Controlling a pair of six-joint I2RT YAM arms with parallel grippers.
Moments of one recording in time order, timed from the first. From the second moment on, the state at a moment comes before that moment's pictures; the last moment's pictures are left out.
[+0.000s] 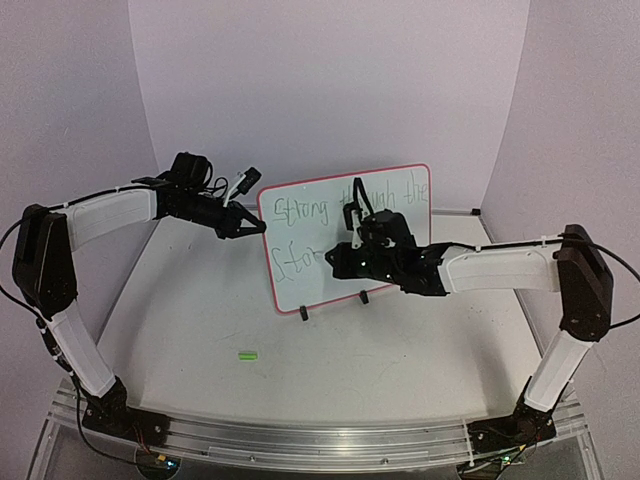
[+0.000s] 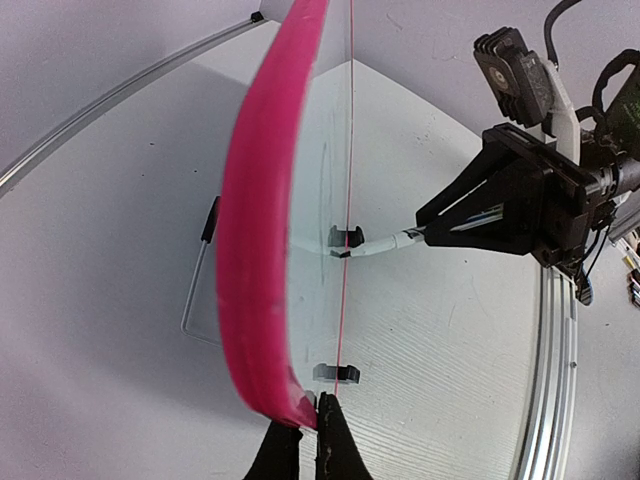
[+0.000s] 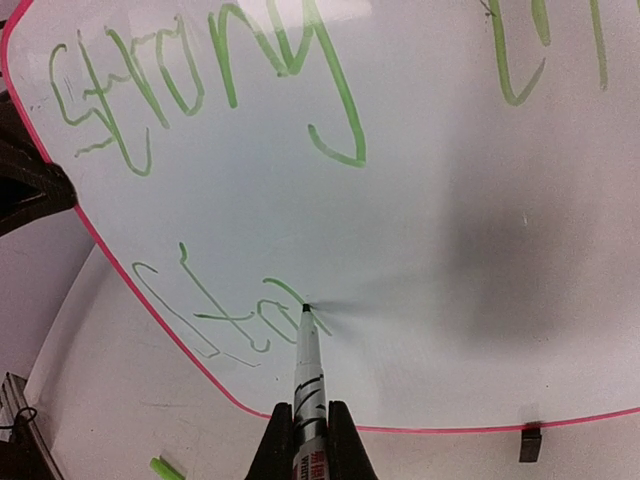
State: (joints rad) left arm -0.40 1.71 1.39 -0.43 0.78 0.26; right arm 0.86 1.75 1.16 0.11 0.13 0.52
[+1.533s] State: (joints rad) left arm -0.40 1.71 1.39 -0.43 0.78 0.26; right arm 0.84 1.71 1.13 0.15 0.14 0.53
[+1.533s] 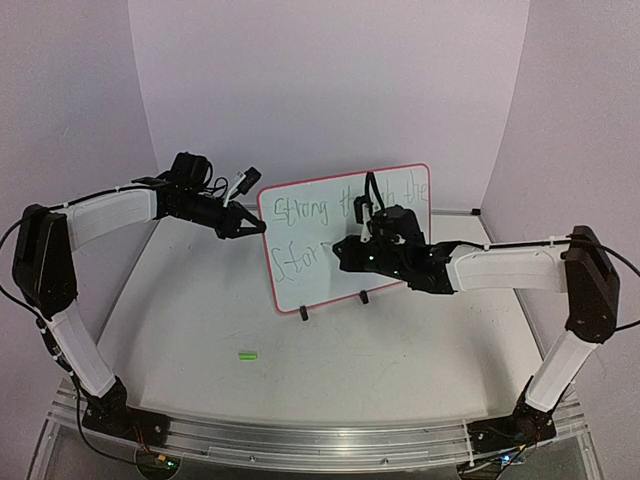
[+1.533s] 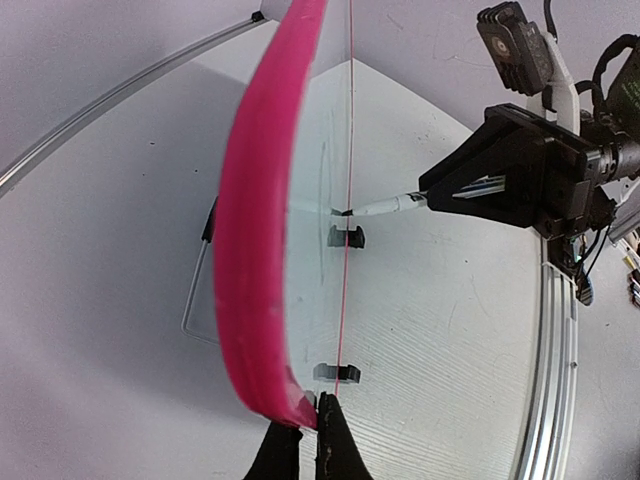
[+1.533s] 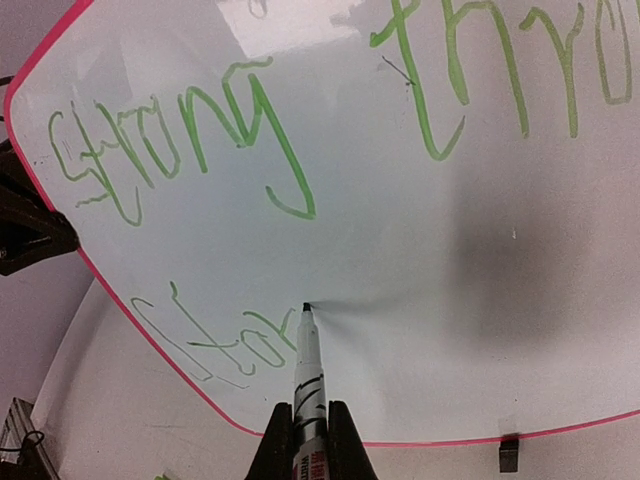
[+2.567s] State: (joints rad) left arm -0.40 1.71 1.39 -0.43 0.78 0.26; right arm 0.83 1.71 1.08 0.12 0.14 0.56
